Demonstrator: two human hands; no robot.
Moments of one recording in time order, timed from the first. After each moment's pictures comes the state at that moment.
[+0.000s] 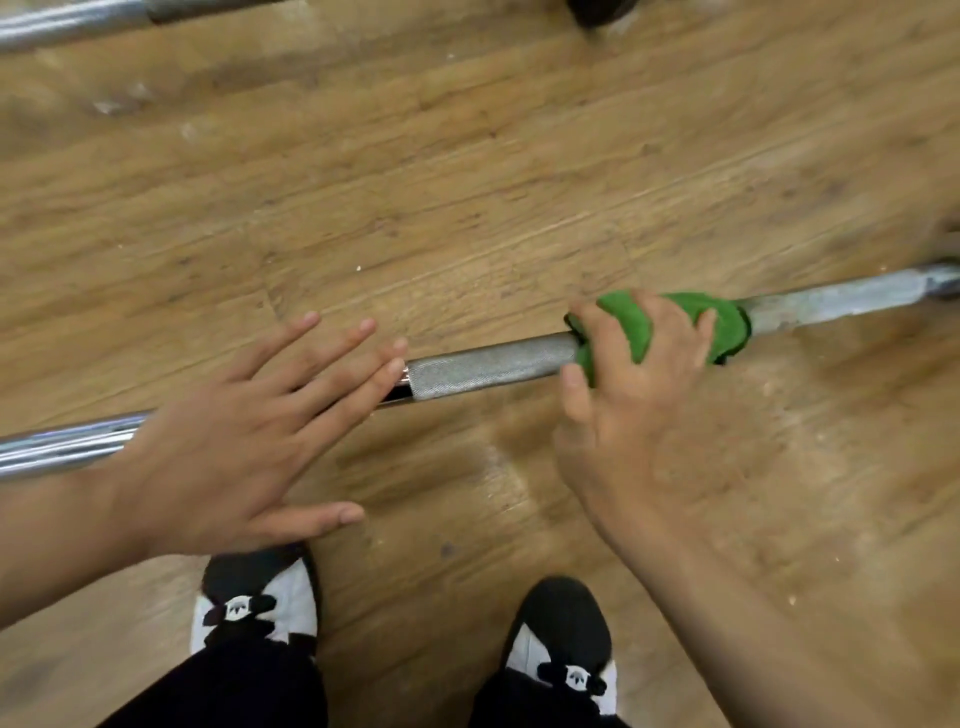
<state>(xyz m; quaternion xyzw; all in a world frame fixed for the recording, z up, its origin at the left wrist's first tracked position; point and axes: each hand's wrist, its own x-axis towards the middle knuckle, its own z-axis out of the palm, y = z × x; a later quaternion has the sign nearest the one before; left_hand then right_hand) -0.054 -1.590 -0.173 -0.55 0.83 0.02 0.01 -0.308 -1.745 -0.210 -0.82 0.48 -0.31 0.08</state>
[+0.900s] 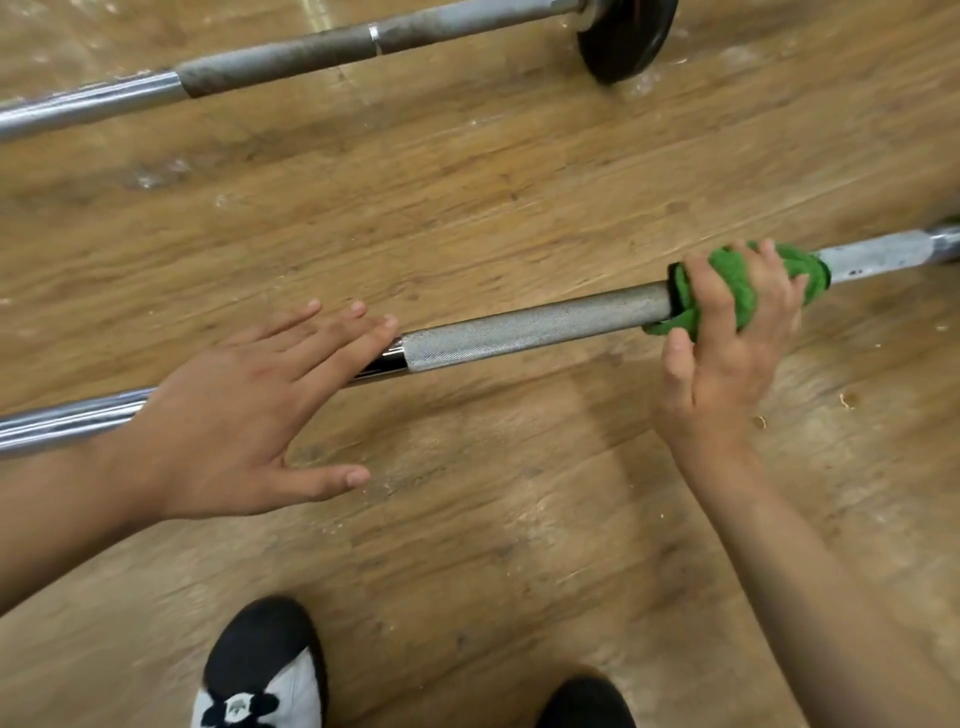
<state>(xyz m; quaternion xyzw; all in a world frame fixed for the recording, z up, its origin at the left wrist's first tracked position) -0.003 -1.644 -0.172 -0.62 0.78 0.10 -0.02 -0.313 -1.866 -0.246 -0.82 0.43 -0.38 0.02</state>
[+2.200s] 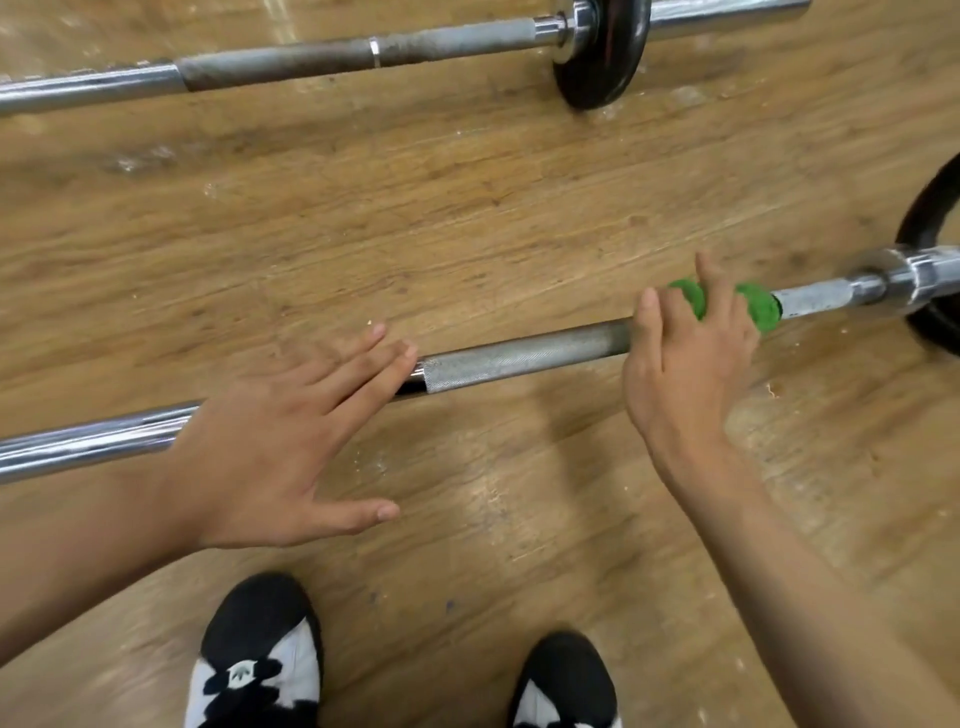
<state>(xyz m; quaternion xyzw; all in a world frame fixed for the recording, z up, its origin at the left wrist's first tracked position) -0.036 -1.615 -0.171 -0.63 0.78 0.08 -0.04 -0.309 -1.840 -0.191 -0.80 0.56 -0.23 0.01</state>
